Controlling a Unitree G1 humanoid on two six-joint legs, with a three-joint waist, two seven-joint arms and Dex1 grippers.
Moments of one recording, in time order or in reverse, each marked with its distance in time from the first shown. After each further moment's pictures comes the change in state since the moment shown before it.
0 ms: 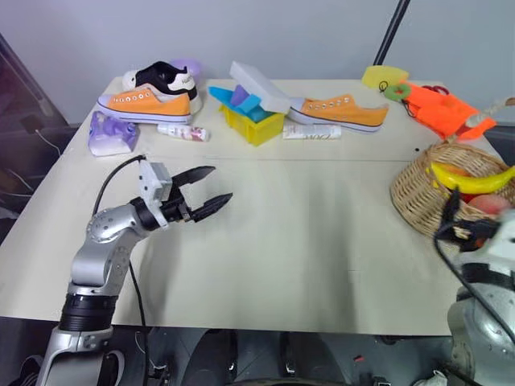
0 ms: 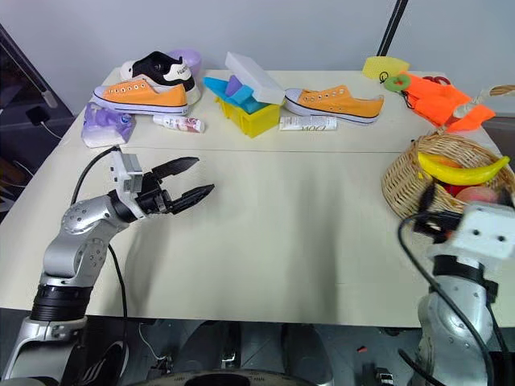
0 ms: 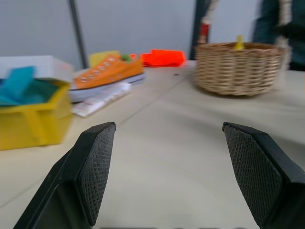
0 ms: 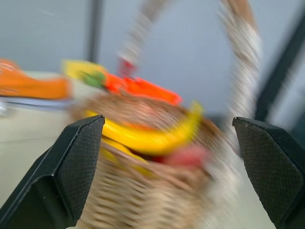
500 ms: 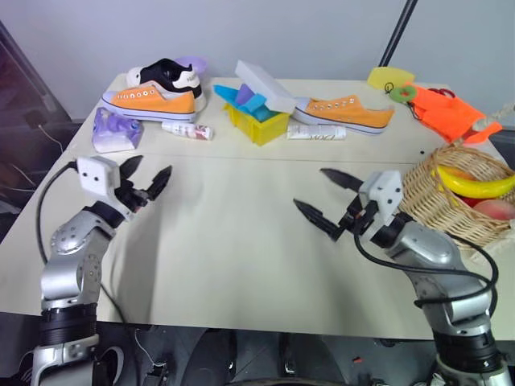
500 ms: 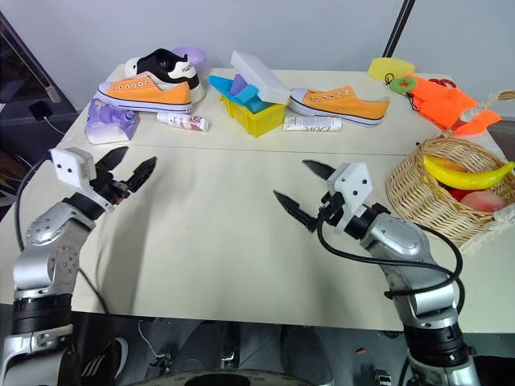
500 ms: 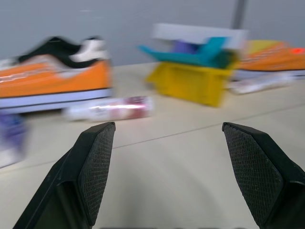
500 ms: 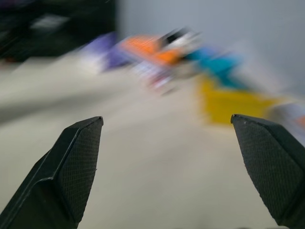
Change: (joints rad) left arm 0.098 -0.010 0.240 0.019 0.067 0.056 0.403; right arm -0.391 -0.319 0.334 0.366 0.397 0.125 0.769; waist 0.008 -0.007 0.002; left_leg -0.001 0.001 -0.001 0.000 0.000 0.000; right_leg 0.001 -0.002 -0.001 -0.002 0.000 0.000
